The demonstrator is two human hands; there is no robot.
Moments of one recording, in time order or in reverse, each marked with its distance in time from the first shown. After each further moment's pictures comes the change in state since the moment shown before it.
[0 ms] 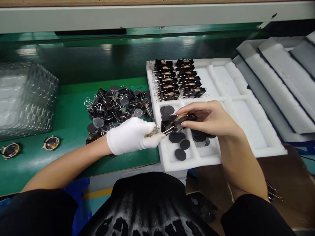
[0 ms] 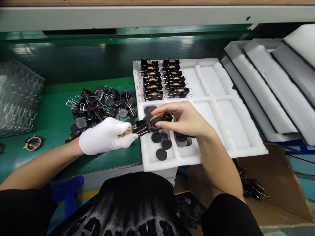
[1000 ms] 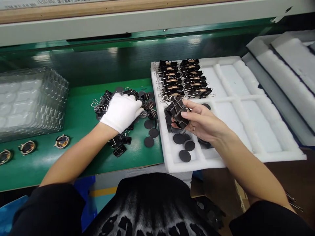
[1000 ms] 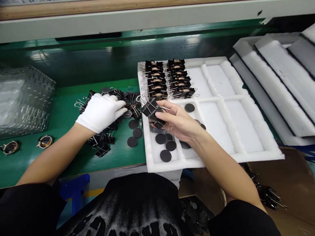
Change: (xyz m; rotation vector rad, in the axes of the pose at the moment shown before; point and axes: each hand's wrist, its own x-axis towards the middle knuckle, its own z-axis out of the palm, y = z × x) left_hand 0.018 -0.038 -0.032 0.826 -0.196 -0.356; right_hand 0.011 0.004 0.034 0.675 0.142 0.473
